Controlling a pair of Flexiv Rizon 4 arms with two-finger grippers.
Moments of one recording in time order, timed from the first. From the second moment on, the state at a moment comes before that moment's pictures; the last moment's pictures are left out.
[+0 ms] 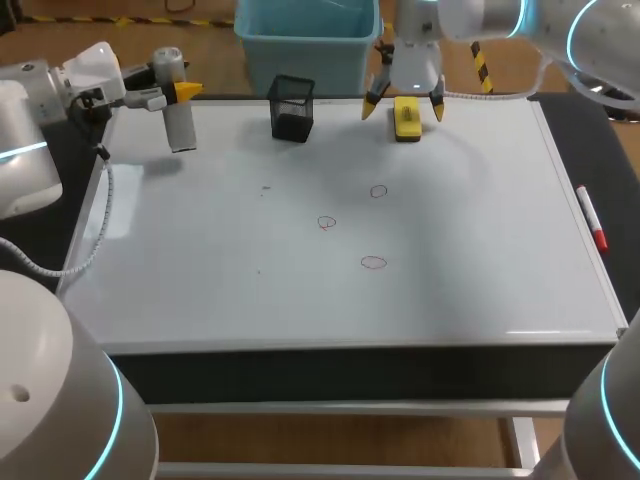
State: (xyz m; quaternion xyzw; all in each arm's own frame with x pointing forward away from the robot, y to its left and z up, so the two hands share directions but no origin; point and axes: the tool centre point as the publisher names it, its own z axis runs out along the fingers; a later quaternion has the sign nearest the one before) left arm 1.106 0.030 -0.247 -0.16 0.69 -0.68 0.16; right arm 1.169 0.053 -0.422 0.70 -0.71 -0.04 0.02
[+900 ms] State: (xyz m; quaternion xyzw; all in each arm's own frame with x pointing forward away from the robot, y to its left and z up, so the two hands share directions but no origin) left arm 1.106 0.030 -0.247 -0.16 0.69 -0.68 0.16; right arm 1.171 0.048 -0.423 0.70 -0.71 -0.04 0.02
